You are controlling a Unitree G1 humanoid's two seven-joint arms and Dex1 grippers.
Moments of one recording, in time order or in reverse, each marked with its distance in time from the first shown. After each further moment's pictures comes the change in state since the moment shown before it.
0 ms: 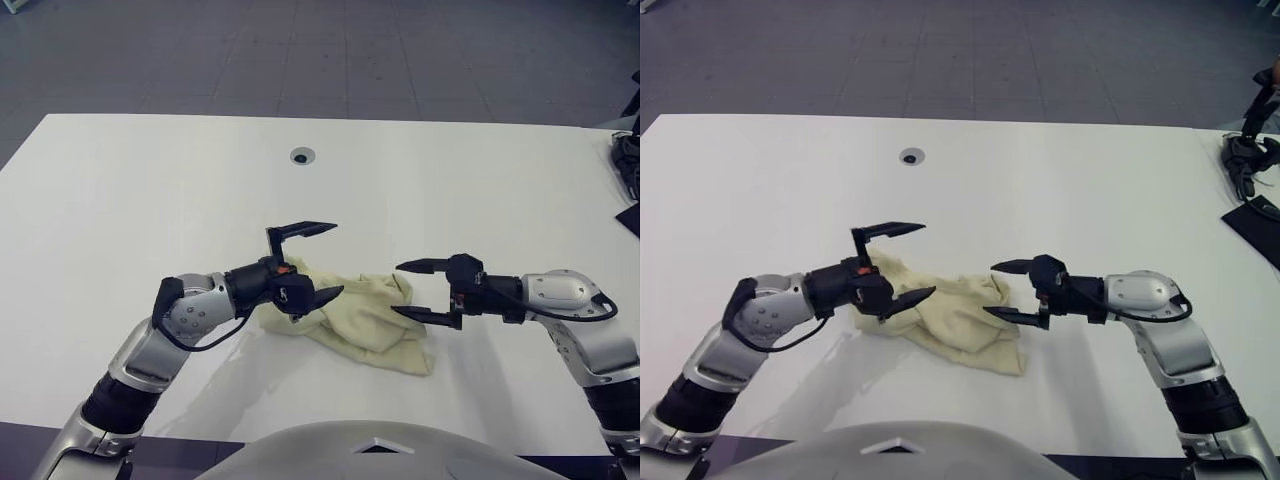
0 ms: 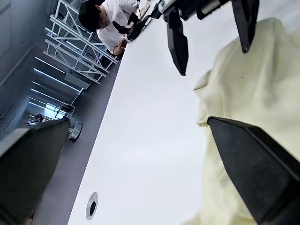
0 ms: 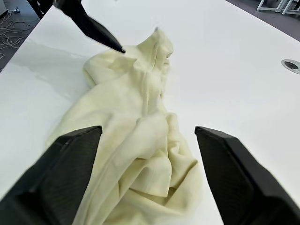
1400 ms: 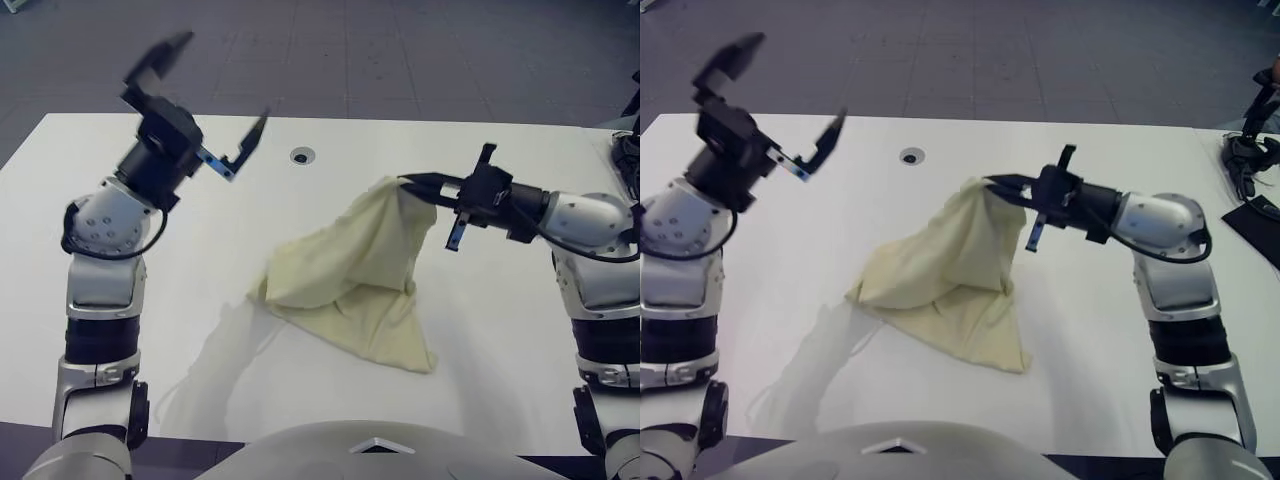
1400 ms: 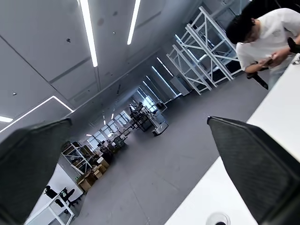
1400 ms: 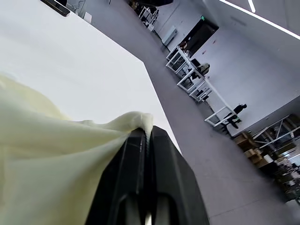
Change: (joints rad) left arm -0.347 -0.094 0.392 0.231 -0.322 0.102 0.210; right arm -0.380 0.077 -0.124 0.041 -0.122 -0.261 -0.110
